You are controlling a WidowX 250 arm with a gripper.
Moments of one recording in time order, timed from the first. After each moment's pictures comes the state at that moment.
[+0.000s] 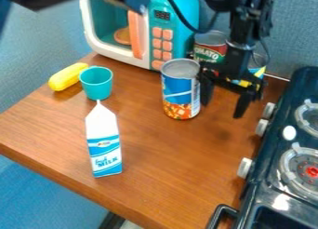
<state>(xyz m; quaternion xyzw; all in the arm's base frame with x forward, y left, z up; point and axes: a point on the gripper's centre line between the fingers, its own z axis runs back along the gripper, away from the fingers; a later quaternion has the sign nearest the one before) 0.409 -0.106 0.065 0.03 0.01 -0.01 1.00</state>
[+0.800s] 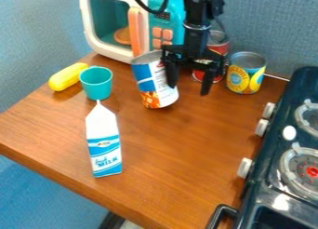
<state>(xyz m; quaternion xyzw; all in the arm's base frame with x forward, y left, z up) 0.414 -0.043 0.076 0.01 -0.02 0.07 1.00</state>
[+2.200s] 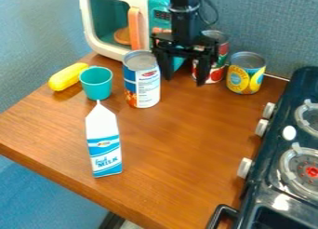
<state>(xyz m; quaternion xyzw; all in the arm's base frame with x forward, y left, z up) 0.383 -0.048 0.112 -0.04 -0.05 0.03 1.00</state>
